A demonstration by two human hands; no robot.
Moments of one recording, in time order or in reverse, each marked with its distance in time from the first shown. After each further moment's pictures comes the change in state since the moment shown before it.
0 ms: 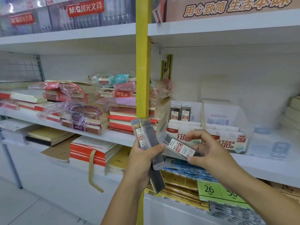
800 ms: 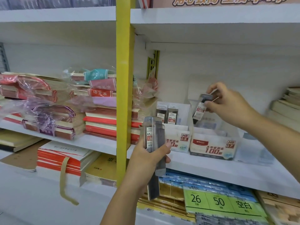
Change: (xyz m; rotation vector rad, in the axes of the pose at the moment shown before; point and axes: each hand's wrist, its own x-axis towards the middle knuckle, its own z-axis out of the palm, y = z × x) left_hand 0.024 -0.013 0.035 0.177 -0.209 0.053; right_hand 0.096 -0.046 -0.122 -0.745 0.344 -0.203
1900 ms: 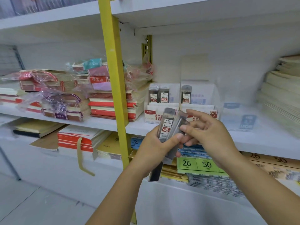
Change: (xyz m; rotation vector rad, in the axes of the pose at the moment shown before) left_hand -0.056 0.005 0.042 0.234 -0.205 0.024; right_hand -0.151 -0.028 0.040 0.902 -0.082 0.323
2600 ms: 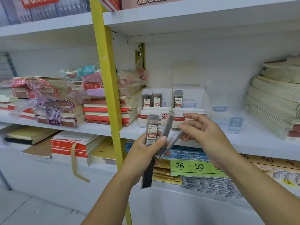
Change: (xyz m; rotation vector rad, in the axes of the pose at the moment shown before) left_hand -0.005 -0.010 -0.007 -0.059 0.083 -0.086; right_hand 0.000 0.001 -0.021 0.028 -0.025 -0.029
